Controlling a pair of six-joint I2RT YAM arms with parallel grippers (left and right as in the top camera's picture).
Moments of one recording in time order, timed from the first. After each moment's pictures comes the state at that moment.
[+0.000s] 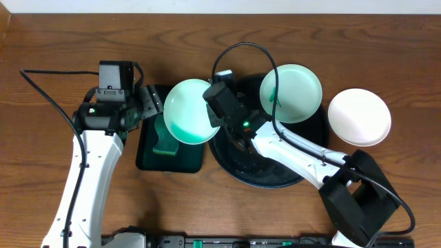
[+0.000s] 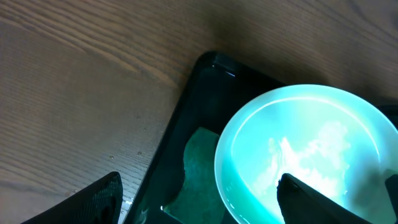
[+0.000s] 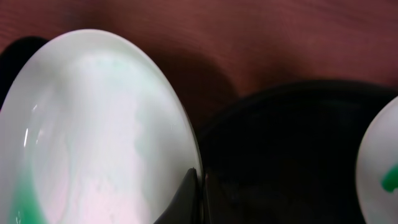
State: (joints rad) left arm -0.04 1.34 1.17 -0.84 -0.07 -0.39; right arm 0.79 1.86 1.25 -0.22 0.31 0.41
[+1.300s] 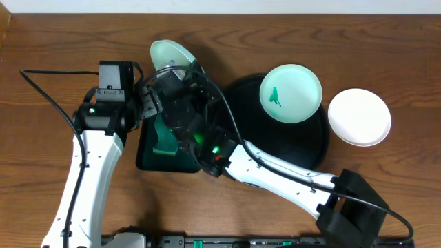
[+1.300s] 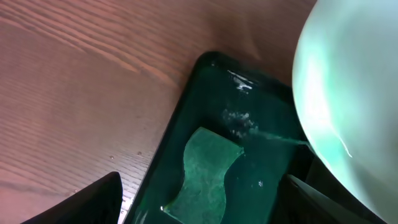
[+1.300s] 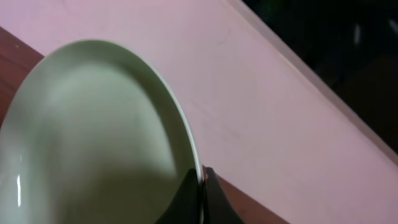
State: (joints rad) left arm -0.04 1.34 1.17 -0.84 -0.07 -0.39; right arm 1.04 1.86 1.40 0.30 1.01 -0.51
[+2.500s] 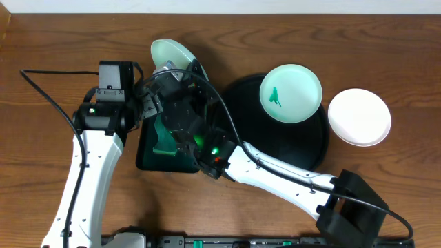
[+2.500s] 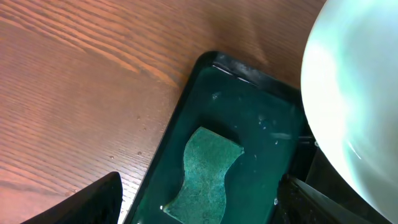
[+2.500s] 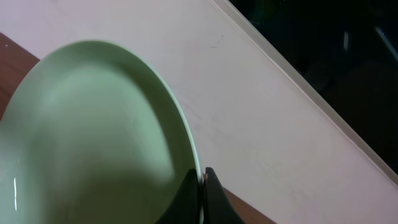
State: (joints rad) left arm -0.04 1.34 1.17 -0.84 -0.07 -0.39; right arm 1.05 1.86 1.40 0.33 1.03 -0.56
